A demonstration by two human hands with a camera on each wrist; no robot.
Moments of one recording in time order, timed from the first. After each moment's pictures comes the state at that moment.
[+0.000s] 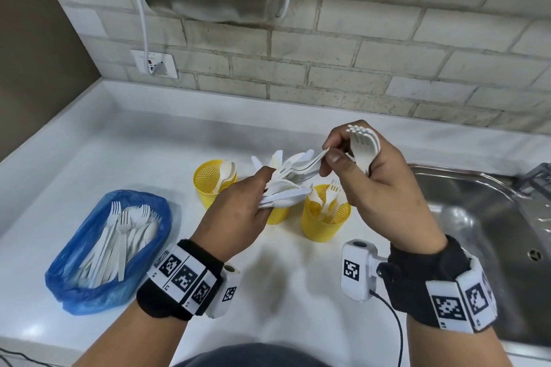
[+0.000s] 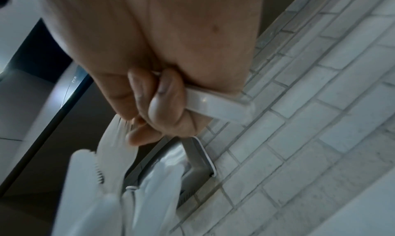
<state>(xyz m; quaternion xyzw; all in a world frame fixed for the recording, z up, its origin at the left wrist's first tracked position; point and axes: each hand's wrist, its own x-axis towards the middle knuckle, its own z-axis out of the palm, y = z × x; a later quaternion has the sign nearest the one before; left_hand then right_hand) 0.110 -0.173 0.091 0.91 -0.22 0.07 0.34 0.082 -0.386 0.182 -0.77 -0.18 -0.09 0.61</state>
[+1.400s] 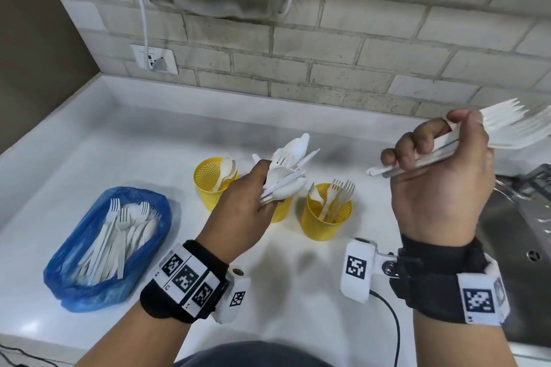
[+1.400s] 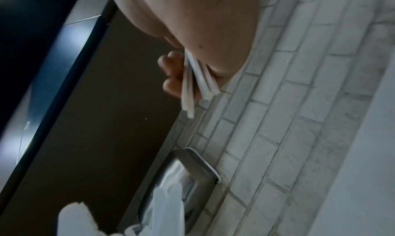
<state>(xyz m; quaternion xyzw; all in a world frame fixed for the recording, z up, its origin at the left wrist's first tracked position) 0.109 -0.181 0.087 0.86 -0.18 0.08 0.46 0.091 -0.402 0.189 -0.42 0.03 -0.26 0.87</state>
